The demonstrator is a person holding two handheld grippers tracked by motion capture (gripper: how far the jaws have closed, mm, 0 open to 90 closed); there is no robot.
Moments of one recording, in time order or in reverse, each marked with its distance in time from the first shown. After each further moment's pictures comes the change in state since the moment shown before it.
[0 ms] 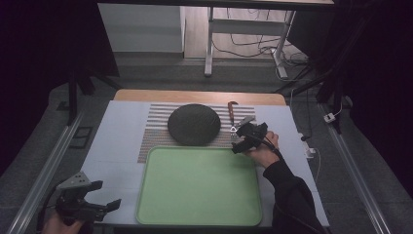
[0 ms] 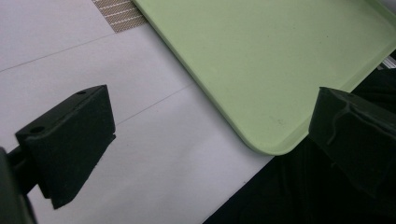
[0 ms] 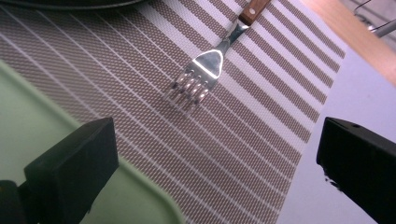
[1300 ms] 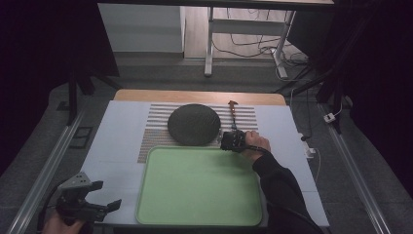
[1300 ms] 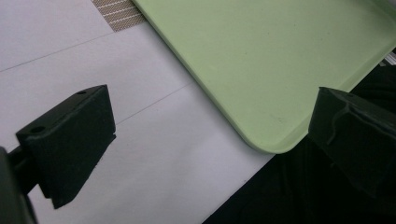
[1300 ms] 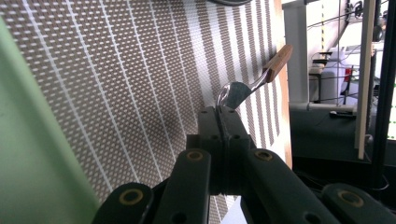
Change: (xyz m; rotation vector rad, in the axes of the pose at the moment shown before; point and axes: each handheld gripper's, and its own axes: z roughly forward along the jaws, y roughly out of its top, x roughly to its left) left arm -0.001 0.001 0.001 0.009 0.000 0.007; right arm 0.043 0.014 0.028 0.039 -0.272 -0.692
